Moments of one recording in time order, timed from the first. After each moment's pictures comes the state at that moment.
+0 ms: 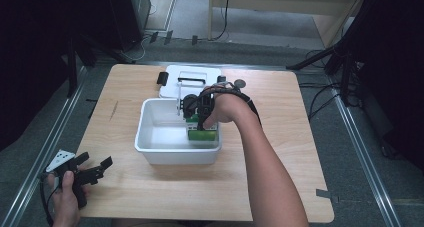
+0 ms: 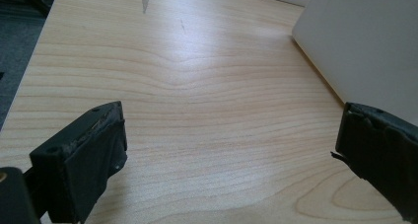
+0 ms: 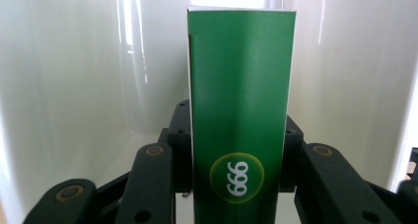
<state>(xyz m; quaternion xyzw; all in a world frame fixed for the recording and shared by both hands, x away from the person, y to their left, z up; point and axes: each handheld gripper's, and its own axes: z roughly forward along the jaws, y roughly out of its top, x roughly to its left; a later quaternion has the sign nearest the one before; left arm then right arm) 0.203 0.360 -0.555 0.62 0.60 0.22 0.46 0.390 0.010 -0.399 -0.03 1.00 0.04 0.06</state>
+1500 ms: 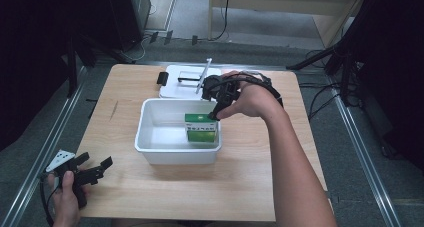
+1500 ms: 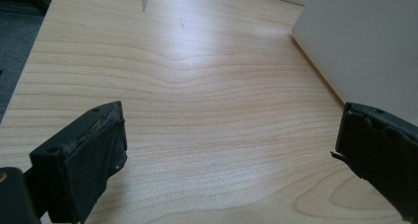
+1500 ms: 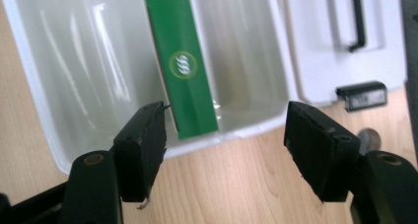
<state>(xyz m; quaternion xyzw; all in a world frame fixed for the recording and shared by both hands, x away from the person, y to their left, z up) 0.203 0.361 -0.555 0.62 0.60 0.21 0.46 0.386 -0.046 -0.338 0.08 0.98 0.14 0.11</state>
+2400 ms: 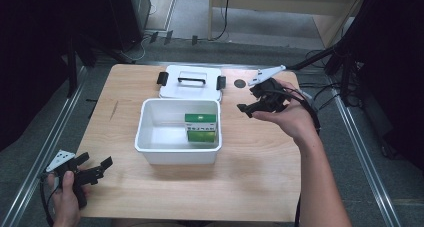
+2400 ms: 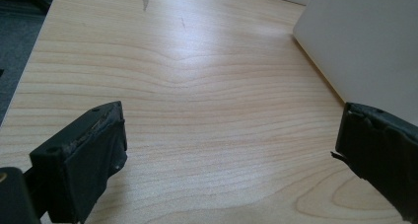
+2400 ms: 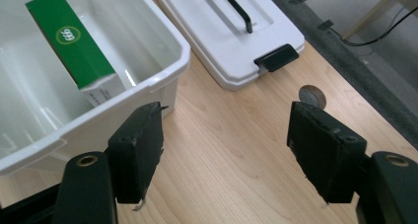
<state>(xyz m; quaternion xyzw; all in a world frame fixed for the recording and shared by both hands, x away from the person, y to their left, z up) 0.203 0.360 -0.555 0.62 0.60 0.21 0.46 0.381 -0.163 -0.359 0.26 0.89 0.32 0.19</state>
